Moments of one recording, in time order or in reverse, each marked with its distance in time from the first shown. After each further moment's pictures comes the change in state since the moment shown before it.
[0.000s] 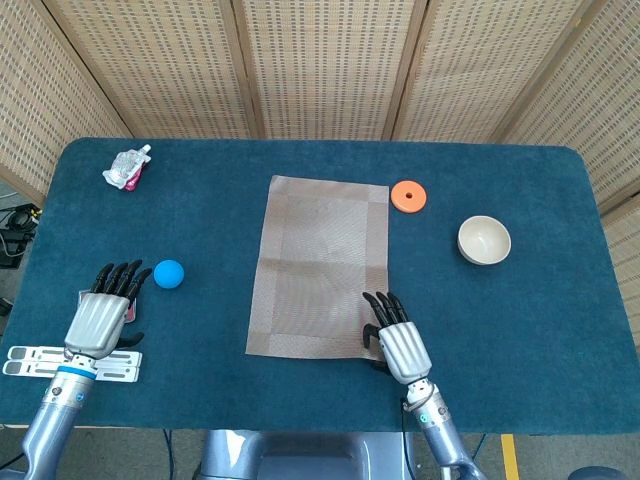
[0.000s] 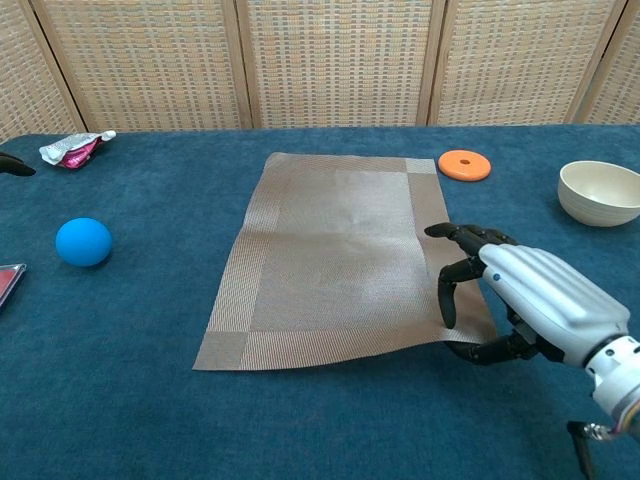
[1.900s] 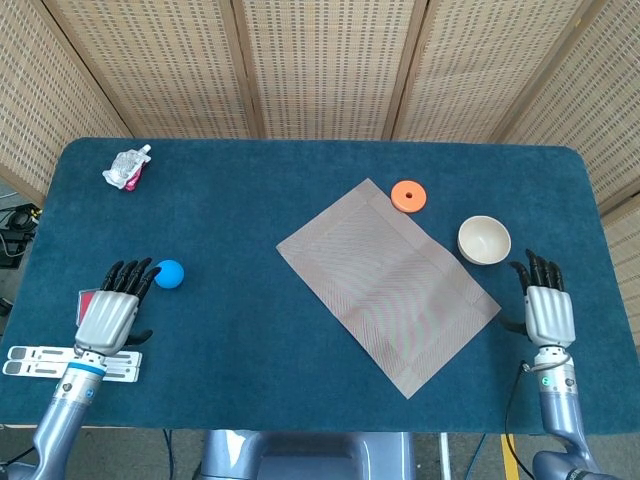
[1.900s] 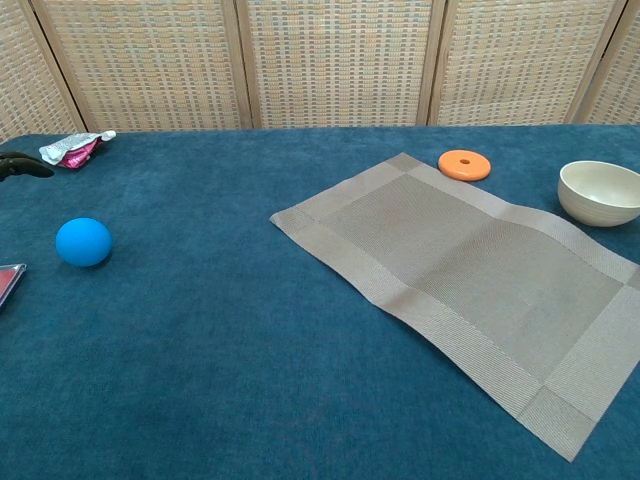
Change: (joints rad) left arm -0.022 -0.044 -0.012 0.029 0.006 -0.012 0.008; right arm -0.076 0.389 0.160 0.026 0.276 -0.063 0.088
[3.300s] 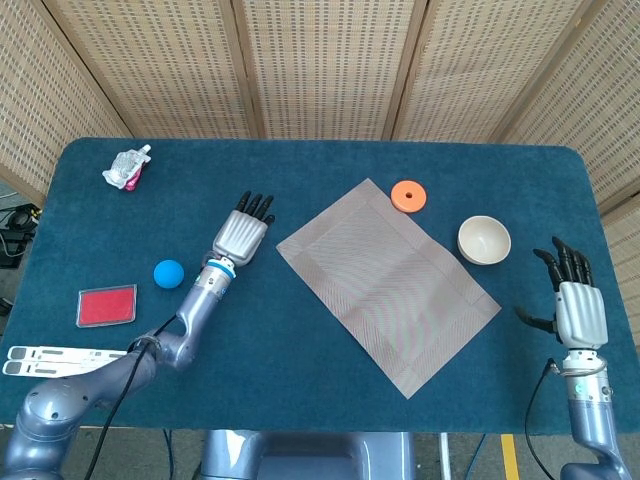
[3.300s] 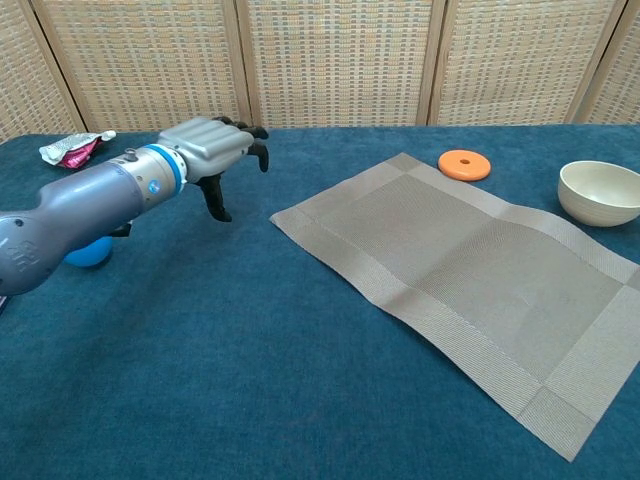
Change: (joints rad) left arm -0.654 -0.583 -0.236 0.891 -0.161 -0.490 0.041; right arm -0.041 0.127 0.014 -0.084 -0.089 0.092 0.234
